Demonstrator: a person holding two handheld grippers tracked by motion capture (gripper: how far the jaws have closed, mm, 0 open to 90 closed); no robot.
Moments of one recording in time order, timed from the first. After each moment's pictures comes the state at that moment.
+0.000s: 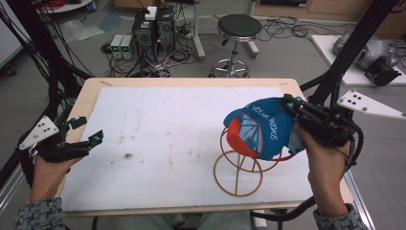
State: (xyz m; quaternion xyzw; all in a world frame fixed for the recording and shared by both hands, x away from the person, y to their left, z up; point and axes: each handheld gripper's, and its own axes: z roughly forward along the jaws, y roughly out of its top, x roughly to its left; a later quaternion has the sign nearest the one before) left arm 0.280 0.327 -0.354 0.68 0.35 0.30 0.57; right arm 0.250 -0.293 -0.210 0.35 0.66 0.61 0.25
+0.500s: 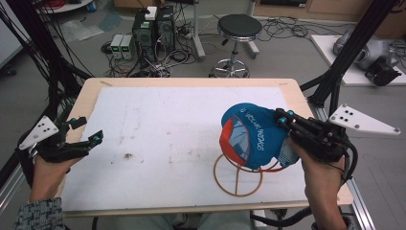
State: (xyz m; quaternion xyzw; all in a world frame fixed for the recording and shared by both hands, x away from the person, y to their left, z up) left arm 0.281 0.327 -0.355 0.68 0.35 0.30 0.57; right arm 0.229 -0.281 -0.223 0.33 0.68 0.61 0.24
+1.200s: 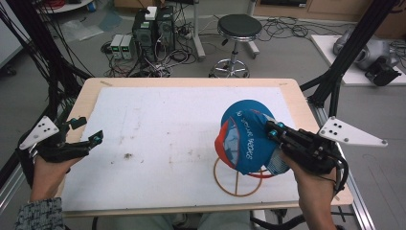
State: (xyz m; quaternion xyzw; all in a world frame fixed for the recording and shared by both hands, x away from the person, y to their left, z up) left arm 0.281 0.328 -0.356 0.68 0.35 0.29 0.57; right arm 0.215 -0.268 -0.239 0.31 0.69 0.62 0.21
